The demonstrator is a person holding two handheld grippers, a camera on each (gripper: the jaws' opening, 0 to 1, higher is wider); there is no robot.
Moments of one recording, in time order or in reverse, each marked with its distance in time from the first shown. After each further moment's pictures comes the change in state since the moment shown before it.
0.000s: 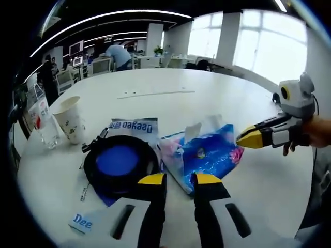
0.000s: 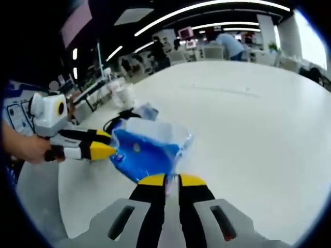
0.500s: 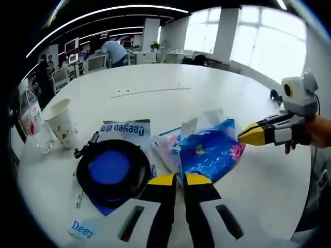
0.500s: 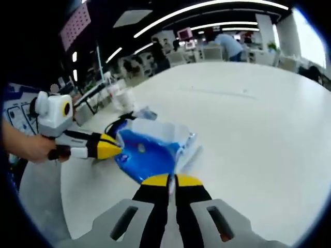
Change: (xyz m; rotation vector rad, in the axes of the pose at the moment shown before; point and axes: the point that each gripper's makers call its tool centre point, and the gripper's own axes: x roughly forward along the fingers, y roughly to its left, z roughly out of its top) left arm 0.007 -0.009 0.014 0.012 0.011 -0.007; right arm -0.016 -0.008 0.008 0.007 -0.023 -0.004
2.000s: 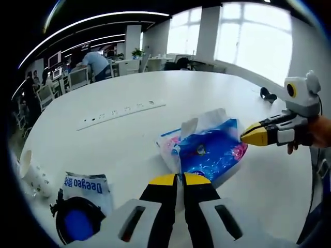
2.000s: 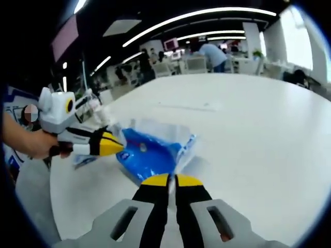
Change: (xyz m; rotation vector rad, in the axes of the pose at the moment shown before) left arm 0.070 -0.058 0.062 0.111 -0.027 -0.088; right arm -0.044 -0.086 0.020 -0.006 -0.080 -0.128
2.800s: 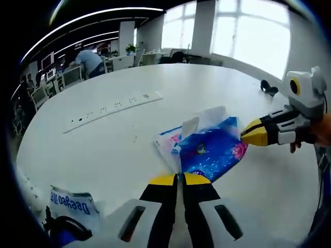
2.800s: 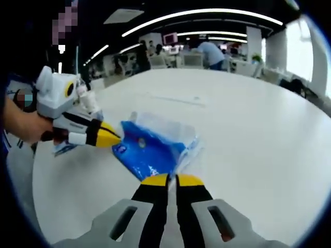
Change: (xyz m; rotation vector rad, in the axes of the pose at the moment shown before) left arm 0.043 0.008 -0.004 0.025 0.040 -0.026; right arm 0.026 -0.030 -0.012 -0.066 0.043 -0.076
